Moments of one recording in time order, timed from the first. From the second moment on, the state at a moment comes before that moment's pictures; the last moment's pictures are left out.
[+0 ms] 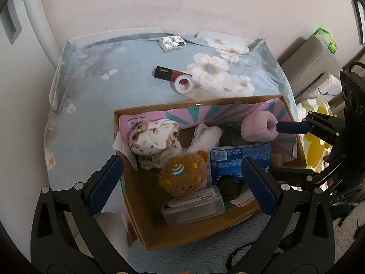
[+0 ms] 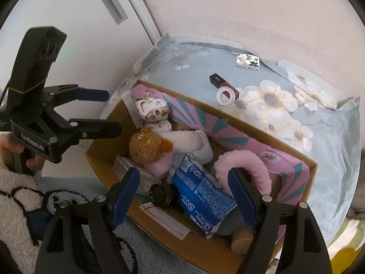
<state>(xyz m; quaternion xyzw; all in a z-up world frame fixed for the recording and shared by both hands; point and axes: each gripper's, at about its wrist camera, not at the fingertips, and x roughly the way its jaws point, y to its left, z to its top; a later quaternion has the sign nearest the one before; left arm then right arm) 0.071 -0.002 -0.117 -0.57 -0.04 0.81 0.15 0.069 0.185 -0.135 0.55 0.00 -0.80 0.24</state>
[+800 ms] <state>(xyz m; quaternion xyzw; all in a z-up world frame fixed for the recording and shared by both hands) 0.016 -0.009 -0.065 -0.51 0.01 0.85 0.16 0.011 0.239 -0.078 0.49 0.00 -0.84 0.21</state>
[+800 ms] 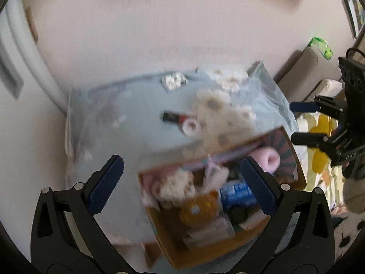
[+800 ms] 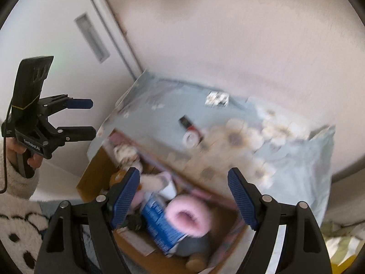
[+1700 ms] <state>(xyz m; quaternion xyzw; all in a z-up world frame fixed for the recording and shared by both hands) -0.122 0.067 -0.226 -0.47 0.23 0.73 0.43 -0.218 0.207 -0.232 0.56 -0.06 -0.82 0.14</state>
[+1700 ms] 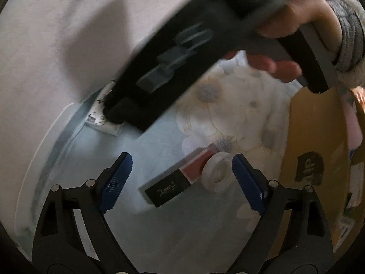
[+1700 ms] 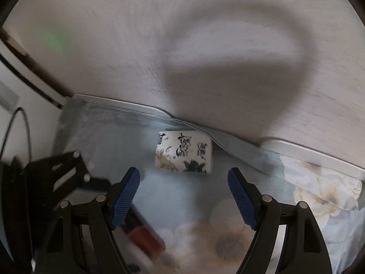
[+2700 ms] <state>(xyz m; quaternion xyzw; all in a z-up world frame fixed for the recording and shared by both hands) -0.115 0.043 -0.206 -0.46 0.23 0.72 0.46 -0.204 0.202 -0.210 0.56 -0.07 -0.81 0.11</state>
